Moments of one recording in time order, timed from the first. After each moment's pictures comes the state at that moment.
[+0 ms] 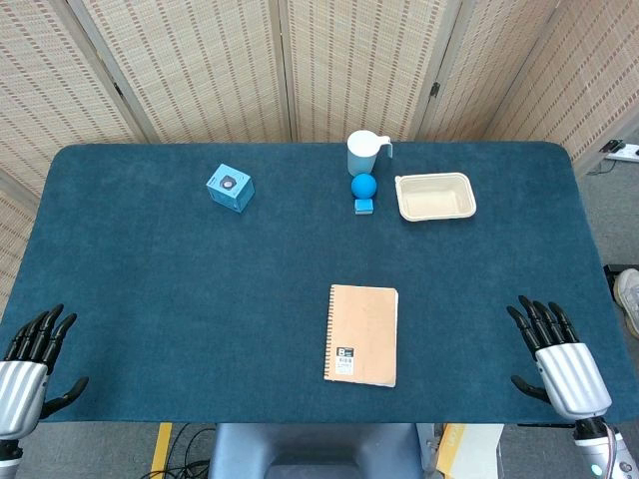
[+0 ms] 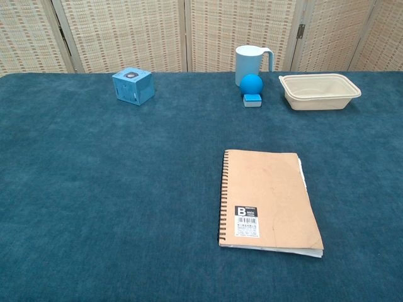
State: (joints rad) left arm -0.02 -1.12 0.01 -1.63 1.68 1.62 0.09; right arm 0.05 -1.11 -0.03 -1.67 -1.67 1.50 -0.16
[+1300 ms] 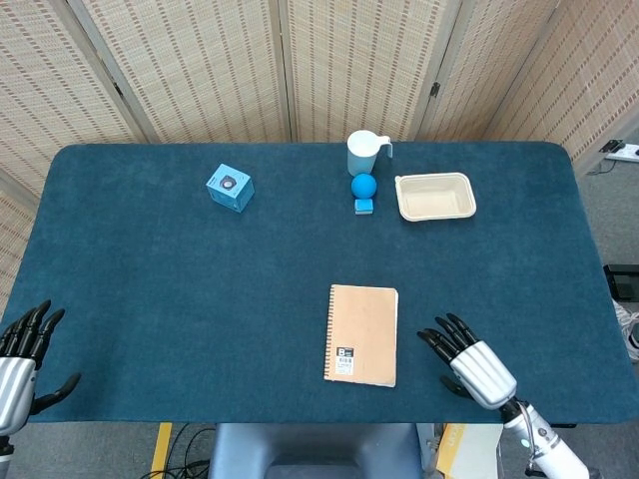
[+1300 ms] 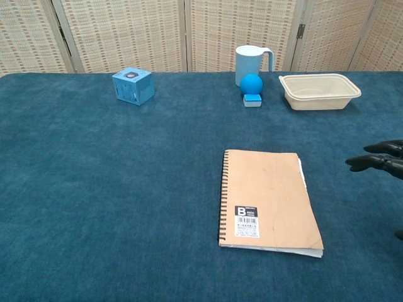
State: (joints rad) left arm -0.02 -1.09 0.00 -1.65 1.63 1.61 0.04; right arm 0.23 -1.51 -0.08 -1.11 -1.91 1.44 0.10
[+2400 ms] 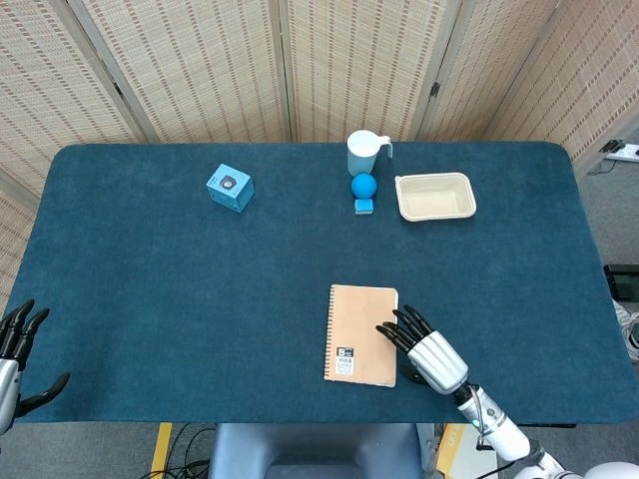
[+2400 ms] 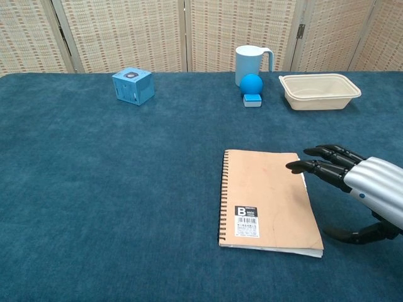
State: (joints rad) left arm -0.01 -1.06 -0.01 -1.66 1.62 1.64 -0.01; right arm 0.34 -1.80 -0.09 -0.80 -1.87 1.47 0.17
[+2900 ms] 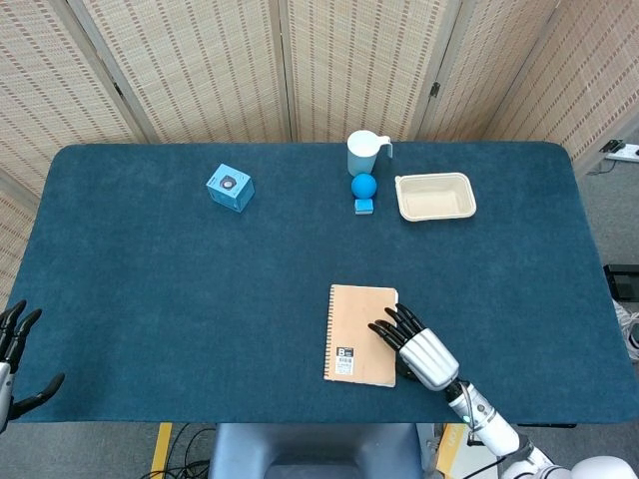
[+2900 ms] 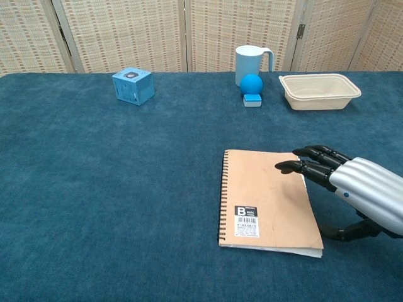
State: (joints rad) left arm 0.01 -1.06 -0.01 -1.66 1.62 1.66 -0.03; right arm 0.37 -1.84 -0.10 -0.78 -1.84 1.47 0.17
